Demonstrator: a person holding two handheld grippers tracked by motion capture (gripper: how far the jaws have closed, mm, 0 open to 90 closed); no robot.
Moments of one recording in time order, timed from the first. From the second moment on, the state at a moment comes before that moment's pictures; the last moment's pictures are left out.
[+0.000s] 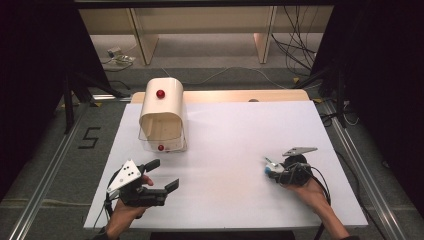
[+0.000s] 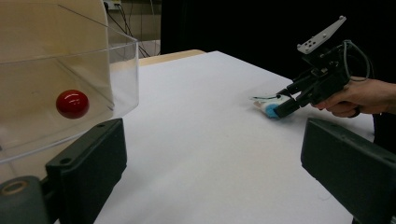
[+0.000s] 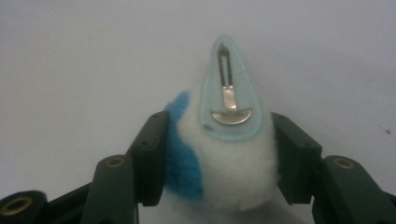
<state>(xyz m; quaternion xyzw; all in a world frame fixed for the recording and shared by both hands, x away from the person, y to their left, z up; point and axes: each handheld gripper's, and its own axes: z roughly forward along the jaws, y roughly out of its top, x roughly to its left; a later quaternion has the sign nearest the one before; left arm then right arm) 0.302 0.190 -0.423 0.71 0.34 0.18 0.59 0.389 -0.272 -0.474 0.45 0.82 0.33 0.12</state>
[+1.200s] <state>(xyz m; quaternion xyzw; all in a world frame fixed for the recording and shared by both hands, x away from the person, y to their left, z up) 0.302 0.189 -0.424 0.71 0.34 0.18 0.59 0.377 -0.240 -0.411 0.40 0.79 0.44 0.15</state>
